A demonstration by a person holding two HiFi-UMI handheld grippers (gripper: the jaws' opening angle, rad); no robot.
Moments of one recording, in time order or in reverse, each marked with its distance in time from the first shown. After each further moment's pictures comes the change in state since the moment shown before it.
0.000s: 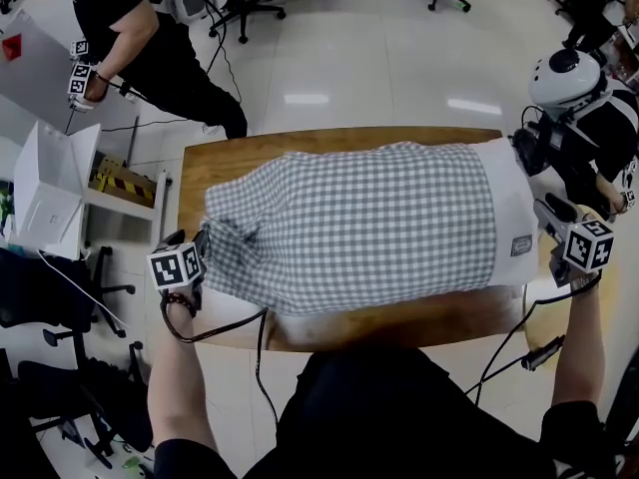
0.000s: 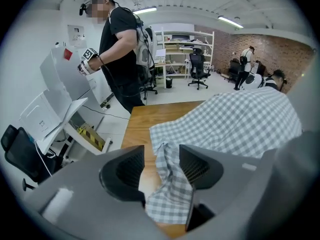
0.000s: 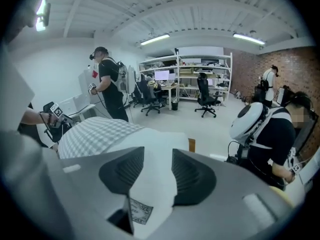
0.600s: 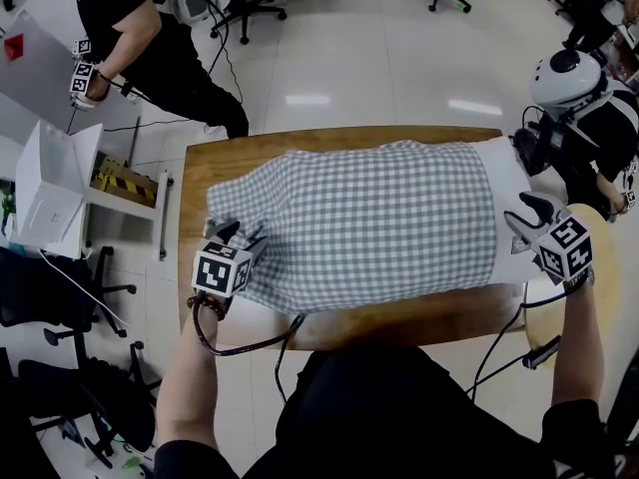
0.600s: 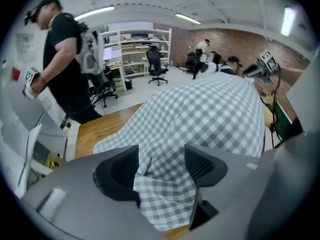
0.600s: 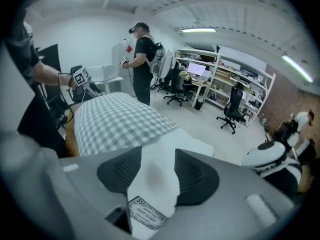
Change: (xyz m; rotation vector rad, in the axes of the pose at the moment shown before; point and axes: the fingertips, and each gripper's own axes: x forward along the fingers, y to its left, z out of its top) left arm -0.006 -0.152 0.008 0.352 0.014 -0.313; right arm 0.021 0.083 -0.004 -0.412 0.148 0.136
